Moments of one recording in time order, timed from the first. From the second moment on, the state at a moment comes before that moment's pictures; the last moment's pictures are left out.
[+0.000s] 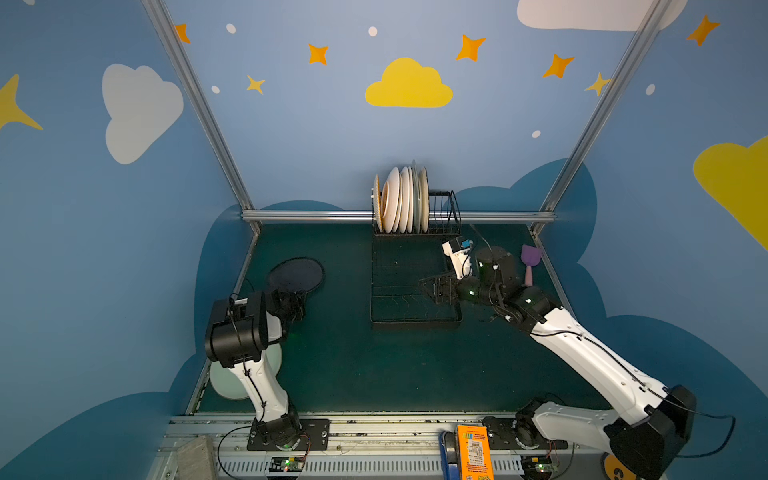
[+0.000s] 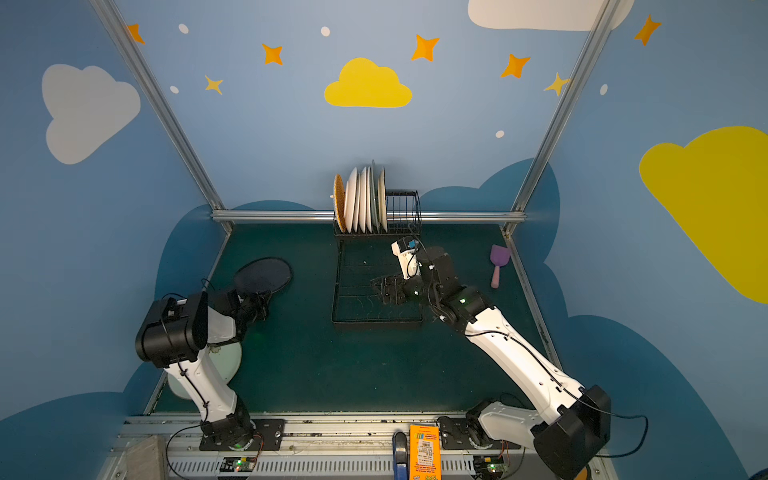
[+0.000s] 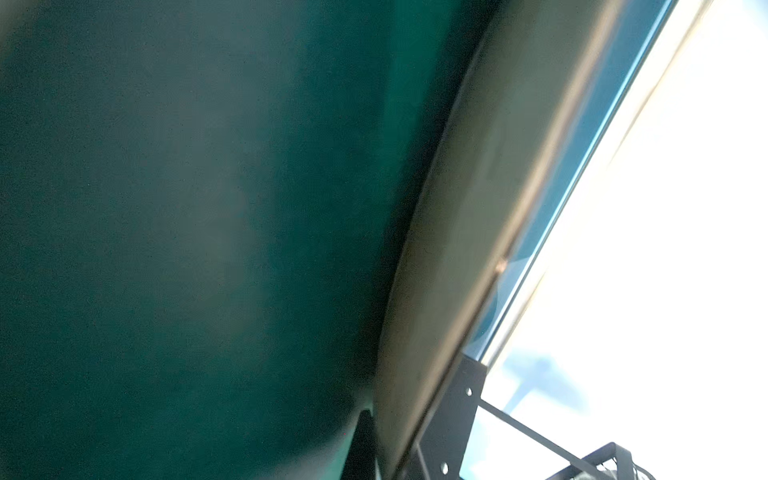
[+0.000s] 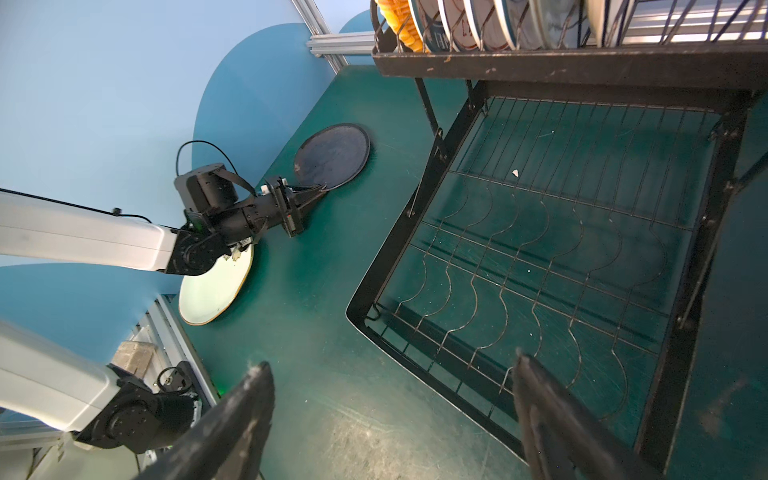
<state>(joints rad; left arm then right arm) 0.29 1.88 0.55 0.78 0.48 -1.54 0.65 1.21 1.11 -0.43 -0.26 0.31</state>
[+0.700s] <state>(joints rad) 0.39 1.31 0.42 0.28 0.64 -1.38 0.82 1.36 1.00 -0.10 -0.31 -0.08</state>
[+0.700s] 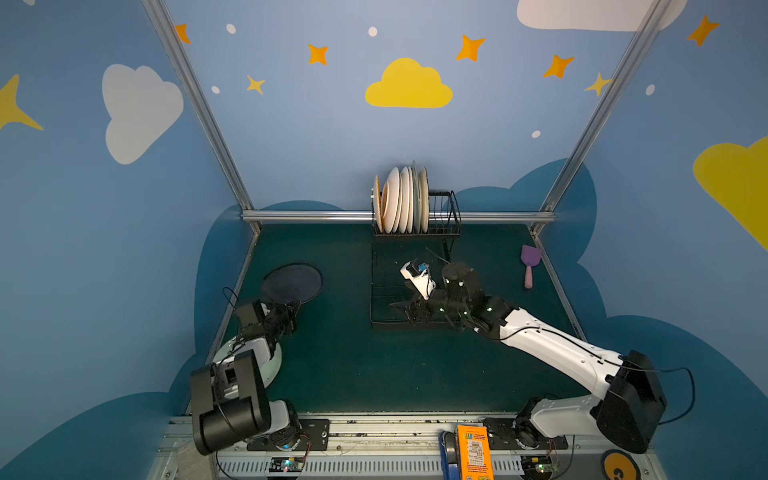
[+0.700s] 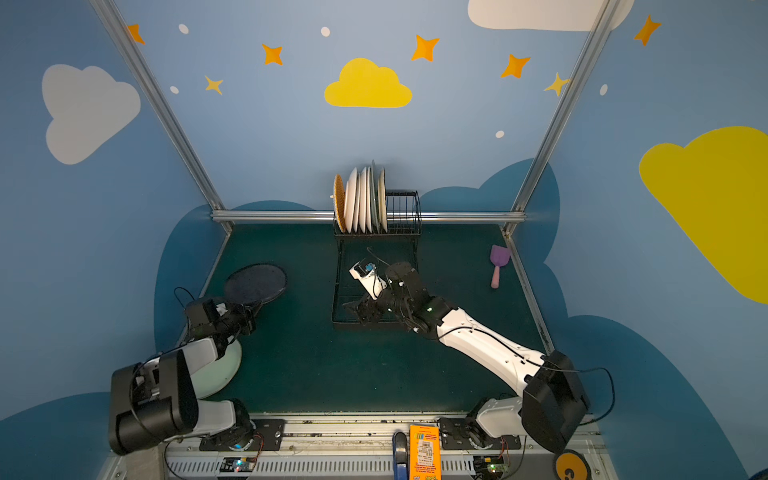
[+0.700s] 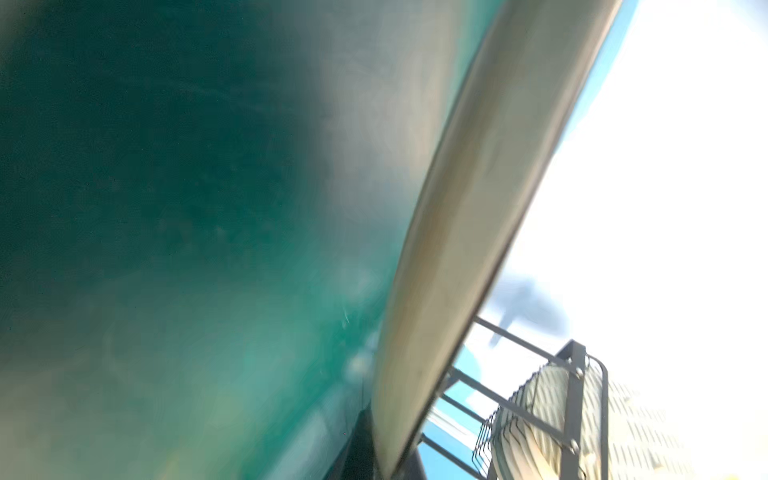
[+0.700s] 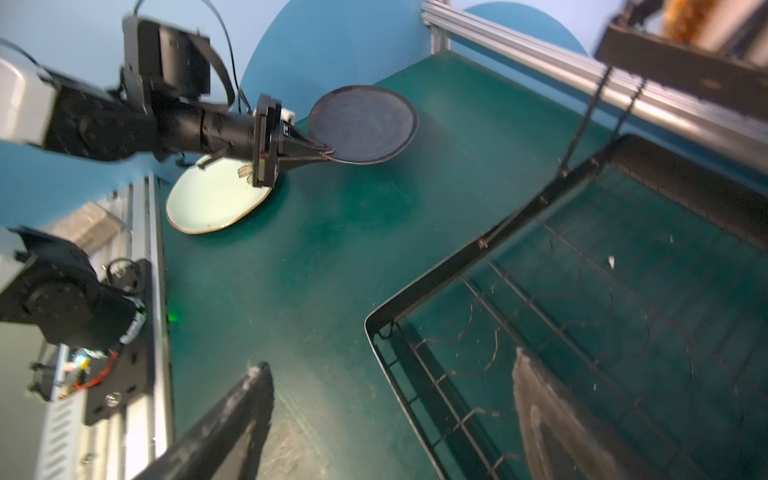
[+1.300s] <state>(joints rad) 0.42 1.01 0.45 -0.13 0.81 -1.32 1.01 1.79 1.06 0.29 -0.22 -0.71</state>
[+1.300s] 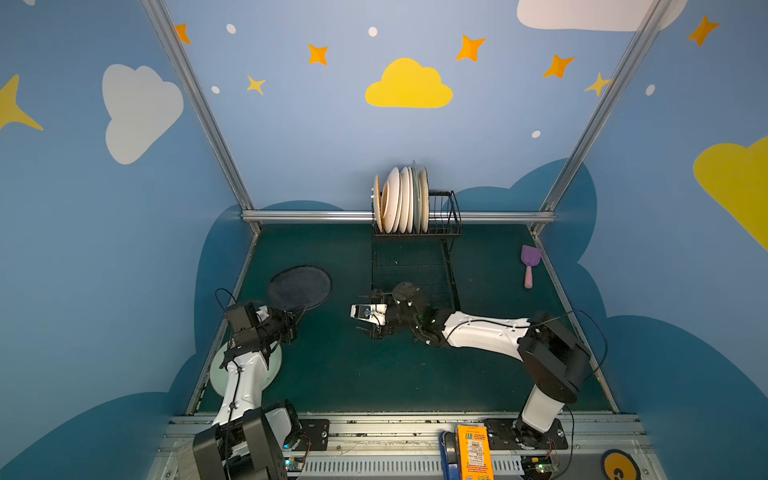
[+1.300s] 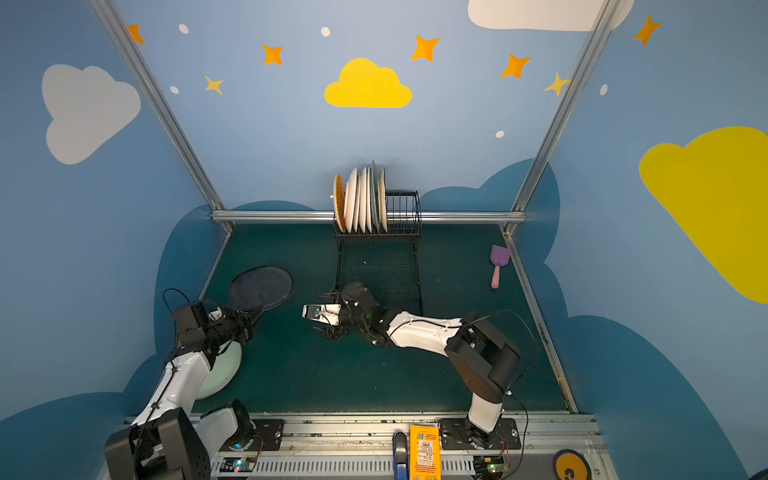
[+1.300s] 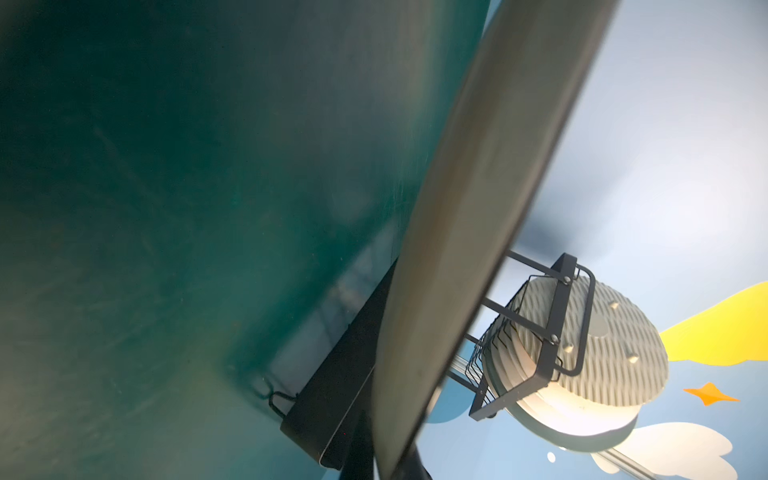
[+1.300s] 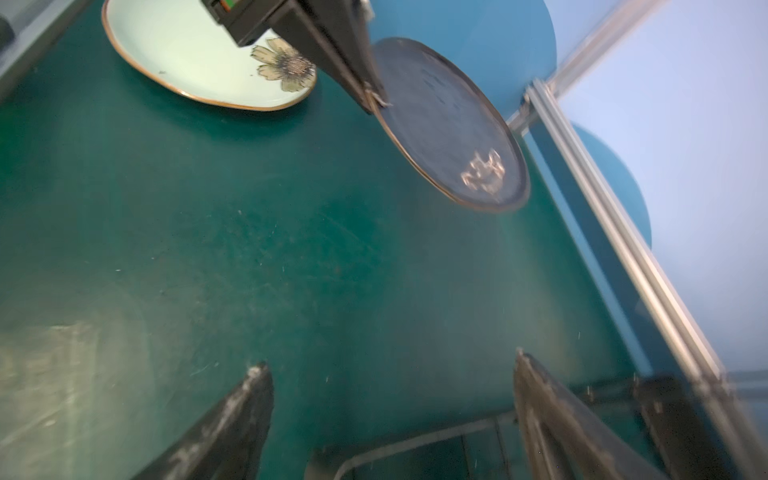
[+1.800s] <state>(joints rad) 0.42 0.93 0.53 -0.37 0.86 -1.24 1.10 2.07 1.35 0.51 -0.01 -1.08</state>
